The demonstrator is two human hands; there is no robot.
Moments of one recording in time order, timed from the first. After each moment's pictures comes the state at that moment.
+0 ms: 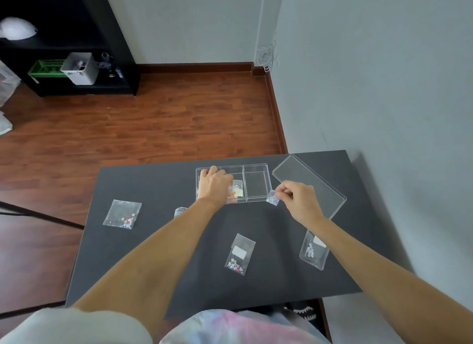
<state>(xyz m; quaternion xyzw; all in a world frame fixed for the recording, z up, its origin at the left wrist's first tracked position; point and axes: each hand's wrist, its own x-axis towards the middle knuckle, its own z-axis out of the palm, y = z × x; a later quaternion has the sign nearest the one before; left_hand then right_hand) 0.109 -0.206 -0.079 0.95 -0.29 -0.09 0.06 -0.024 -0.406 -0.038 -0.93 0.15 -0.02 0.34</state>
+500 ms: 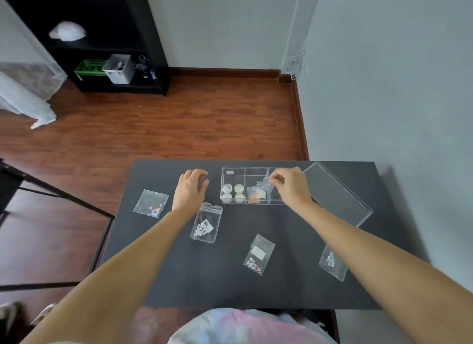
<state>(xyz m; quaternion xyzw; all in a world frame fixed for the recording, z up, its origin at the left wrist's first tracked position) 0.104 -0.086 -0.065 0.95 -0.09 -0.04 0.31 0.041 -0.353 -0.038 -0.94 0.12 -0.03 0.33</state>
